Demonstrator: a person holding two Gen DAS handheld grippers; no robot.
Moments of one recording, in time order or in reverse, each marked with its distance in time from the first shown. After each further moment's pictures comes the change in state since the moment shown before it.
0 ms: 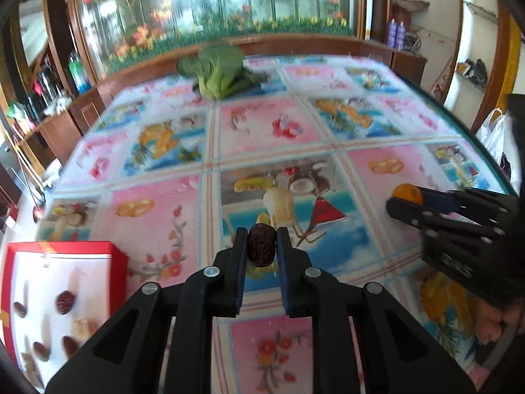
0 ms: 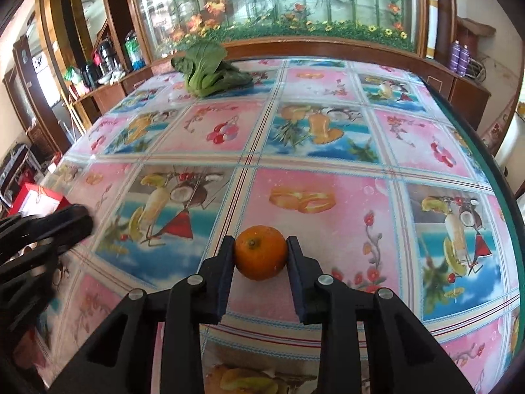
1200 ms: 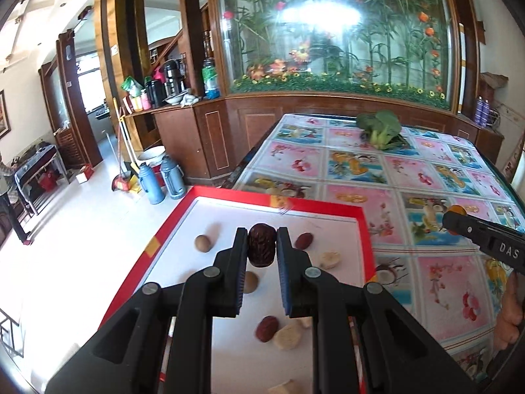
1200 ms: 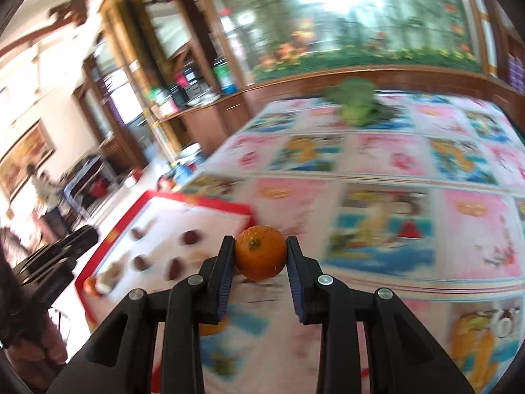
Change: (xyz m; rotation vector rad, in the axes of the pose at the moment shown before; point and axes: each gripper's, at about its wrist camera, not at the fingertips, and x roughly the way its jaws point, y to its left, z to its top) left arm -0.138 0.169 -0.101 -0.293 -0.180 0.354; right arm -0.053 0.190 -0.020 -0.115 -0.095 0.390
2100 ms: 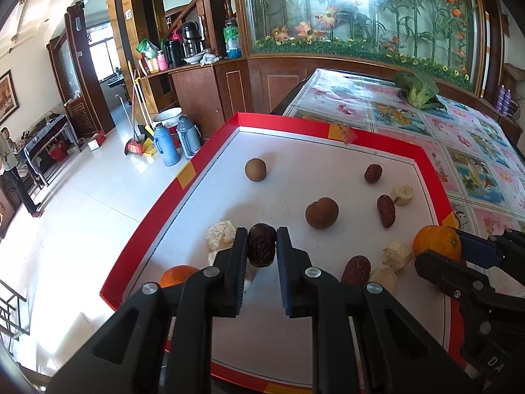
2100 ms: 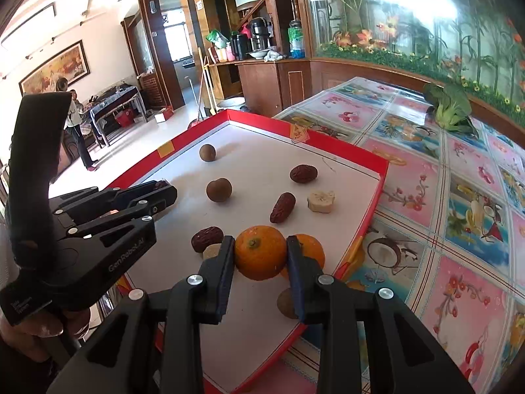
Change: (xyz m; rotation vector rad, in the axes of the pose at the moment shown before) left arm 0.038 0.052 -0.055 -0.037 0.146 0.052; right arm 0.041 0.092 -0.056 -0.247 0.117 0.029
